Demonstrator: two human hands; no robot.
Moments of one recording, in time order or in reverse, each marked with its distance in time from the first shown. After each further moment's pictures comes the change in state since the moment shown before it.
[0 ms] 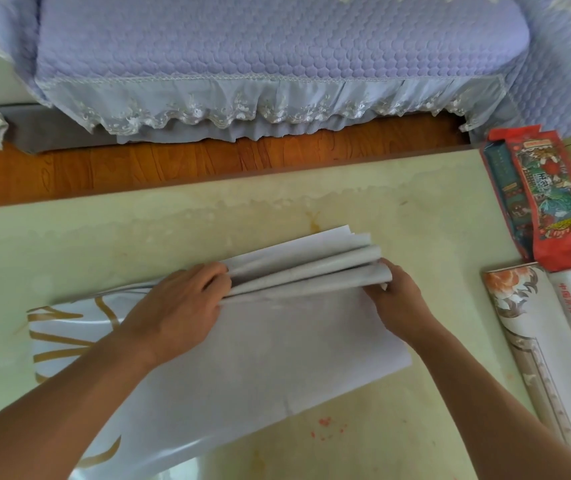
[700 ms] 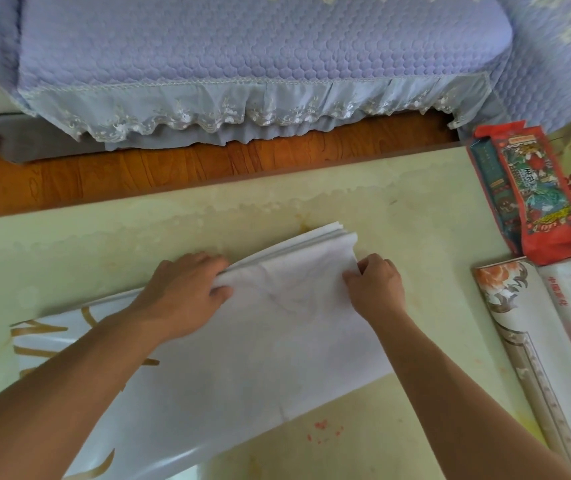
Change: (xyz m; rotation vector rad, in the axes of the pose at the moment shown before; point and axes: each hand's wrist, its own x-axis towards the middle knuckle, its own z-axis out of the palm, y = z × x) left_hand 0.042 0.005 -0.018 -0.143 -0.231 -0.309; right_hand 0.021 -0.016 0.026 -0.273 0.153 0.358
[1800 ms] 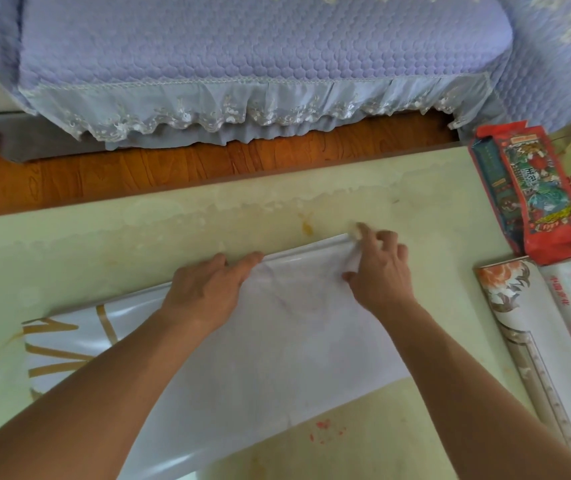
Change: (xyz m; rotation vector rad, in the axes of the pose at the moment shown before) left_hand 0.017 0.021 0.018 0.130 -0.104 -0.086; right_hand 0.003 -0.007 -0.011 -0.293 0.087 -0.313
